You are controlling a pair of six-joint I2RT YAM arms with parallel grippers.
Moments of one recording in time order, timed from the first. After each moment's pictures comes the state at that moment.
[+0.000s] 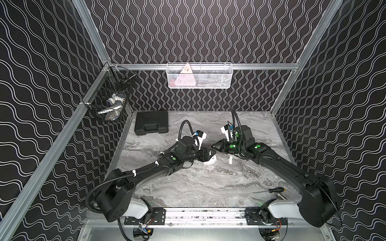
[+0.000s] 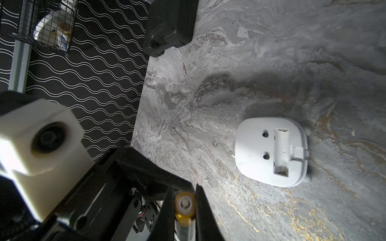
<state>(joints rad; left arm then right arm) -0.67 1.41 0.84 0.16 0.36 -0.61 0.51 1.35 0.98 -0.27 -0.51 0.65</state>
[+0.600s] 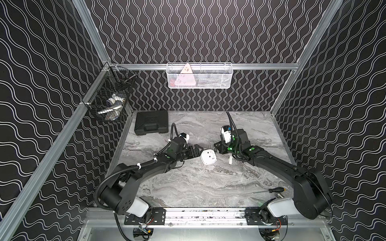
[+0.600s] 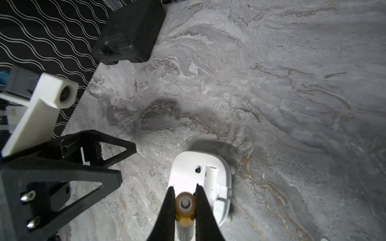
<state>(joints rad) -0.48 1.52 0.75 0.15 0.29 -0.78 0.51 1.45 0.88 -0.07 -0.24 0.35</state>
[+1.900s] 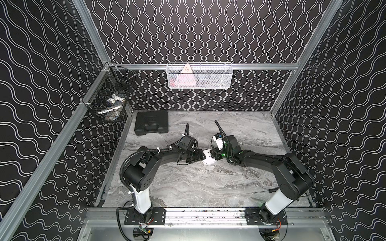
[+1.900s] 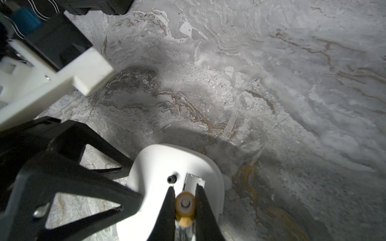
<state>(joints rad) -0.52 1.83 0.98 -0.12 0.39 -0.73 0.55 1.67 0.81 0.13 -0.21 0.21</state>
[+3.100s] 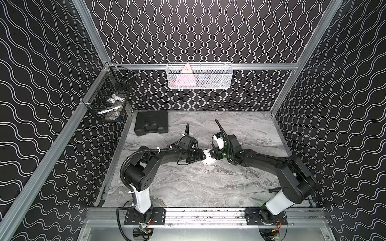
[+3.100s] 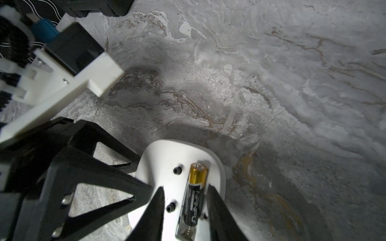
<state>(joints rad) -0.52 1.83 0.99 -0.12 0.39 -0.73 0.56 1.62 0.83 0.05 -0.20 0.24</state>
